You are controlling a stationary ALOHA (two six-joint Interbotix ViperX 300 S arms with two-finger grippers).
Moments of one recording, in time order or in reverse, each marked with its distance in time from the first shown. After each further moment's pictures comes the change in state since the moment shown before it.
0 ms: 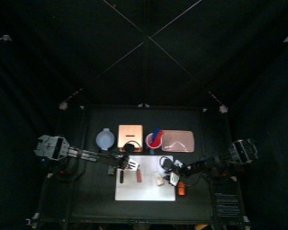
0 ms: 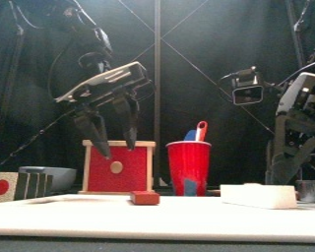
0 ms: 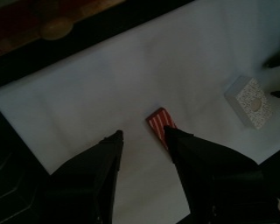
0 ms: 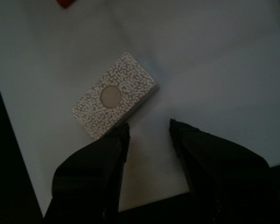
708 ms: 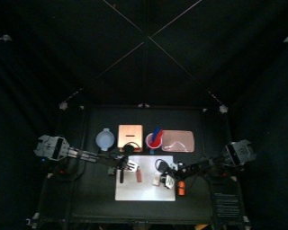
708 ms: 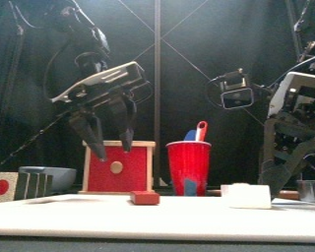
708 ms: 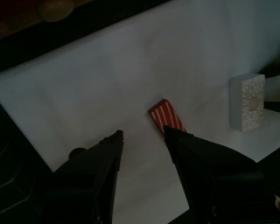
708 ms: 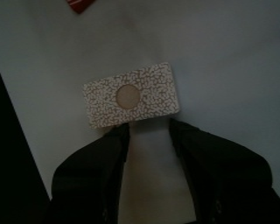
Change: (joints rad) left arm -0.017 0.002 0.011 -0.029 -0.005 -0.008; right arm 0.035 0.095 -0.087 0.074 0.003 0.000
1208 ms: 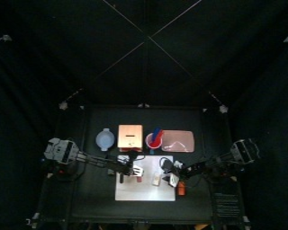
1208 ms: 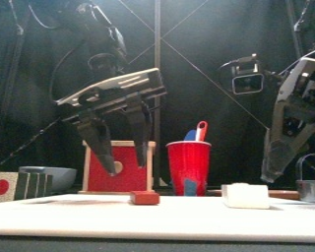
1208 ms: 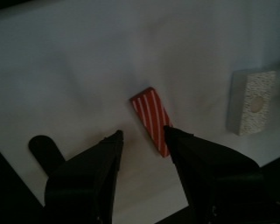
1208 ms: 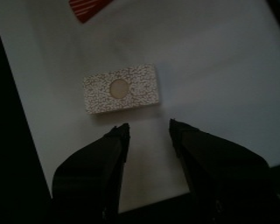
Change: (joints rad) left arm -0.048 0.147 -0.132 -0.041 0.072 -0.110; right arm 0.002 -0.164 0.081 -0.066 0.061 -0.002
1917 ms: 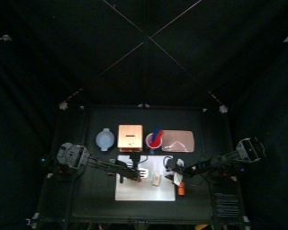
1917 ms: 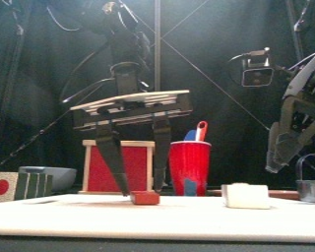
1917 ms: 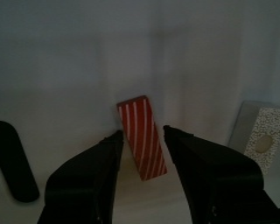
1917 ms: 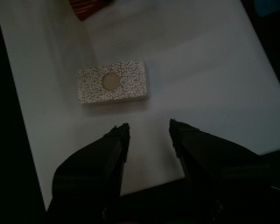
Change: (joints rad) left arm -0.035 0.166 -0.178 0.058 0.138 -0.265; right arm -0.006 -0.072 0.054 -0.063 0.011 0.000
